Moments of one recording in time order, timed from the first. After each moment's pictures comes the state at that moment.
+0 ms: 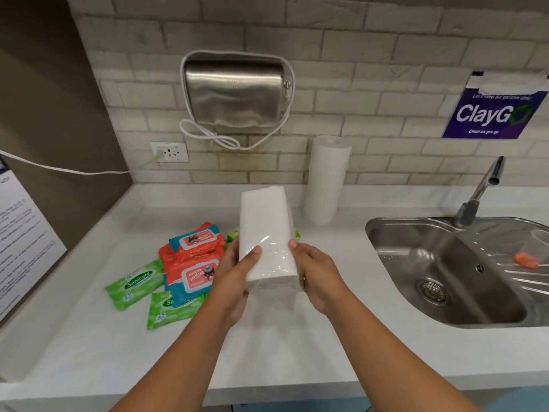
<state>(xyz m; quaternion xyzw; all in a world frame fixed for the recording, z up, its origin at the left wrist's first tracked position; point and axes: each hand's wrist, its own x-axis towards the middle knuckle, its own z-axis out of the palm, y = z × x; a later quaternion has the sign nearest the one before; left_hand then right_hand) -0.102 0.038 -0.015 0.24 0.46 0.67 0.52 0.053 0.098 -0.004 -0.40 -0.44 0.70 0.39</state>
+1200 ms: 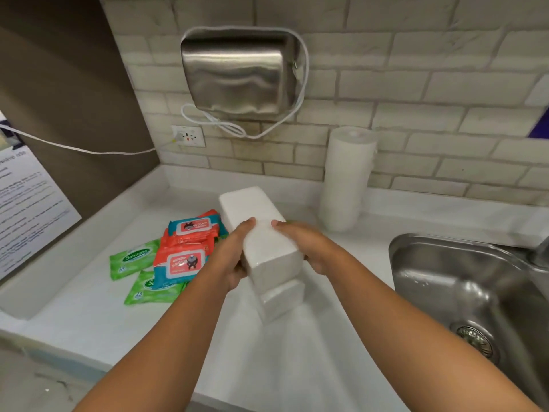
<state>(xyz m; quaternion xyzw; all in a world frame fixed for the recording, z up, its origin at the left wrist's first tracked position) -0.043 0.141 0.000 0.09 0.60 0.65 0.46 0.085 0.249 0.012 -0.38 -0.62 0.68 0.13</state>
